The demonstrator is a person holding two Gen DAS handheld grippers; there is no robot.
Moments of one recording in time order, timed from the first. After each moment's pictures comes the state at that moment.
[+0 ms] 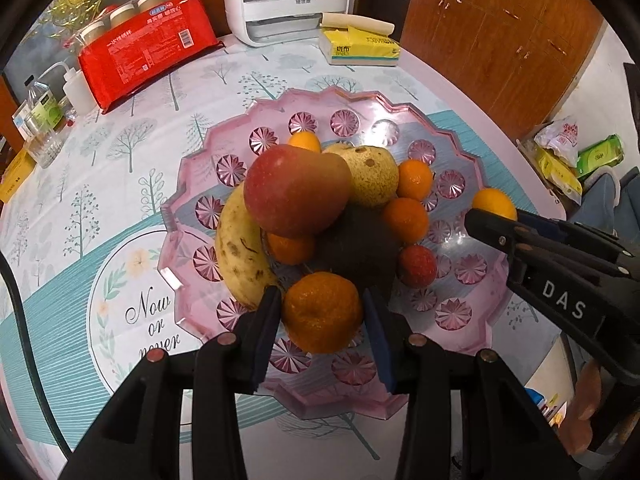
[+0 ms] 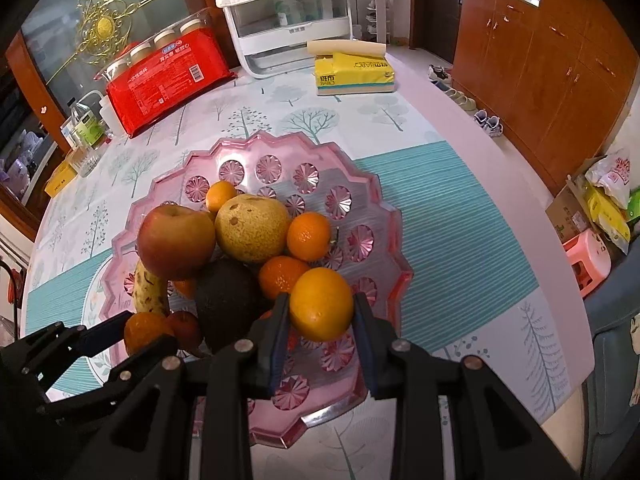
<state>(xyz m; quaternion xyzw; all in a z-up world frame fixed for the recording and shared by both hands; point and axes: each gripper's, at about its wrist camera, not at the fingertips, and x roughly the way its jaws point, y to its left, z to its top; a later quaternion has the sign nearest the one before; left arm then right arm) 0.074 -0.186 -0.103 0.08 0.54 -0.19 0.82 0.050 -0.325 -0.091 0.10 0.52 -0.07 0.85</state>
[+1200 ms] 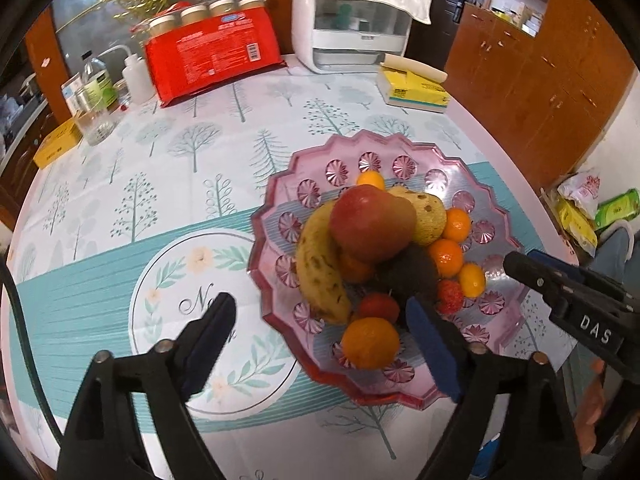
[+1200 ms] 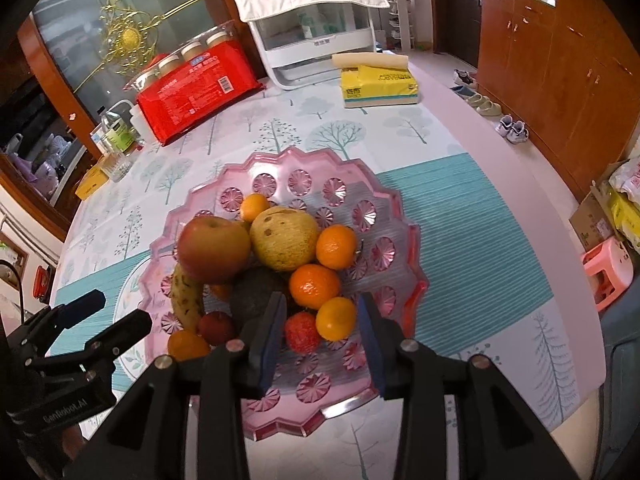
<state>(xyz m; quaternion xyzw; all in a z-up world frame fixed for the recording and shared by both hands) 0.073 -0.133 -0.070 0.03 0.51 -0.12 0.85 0.040 -0.322 -0.071 0.12 0.50 -0.01 0.86</state>
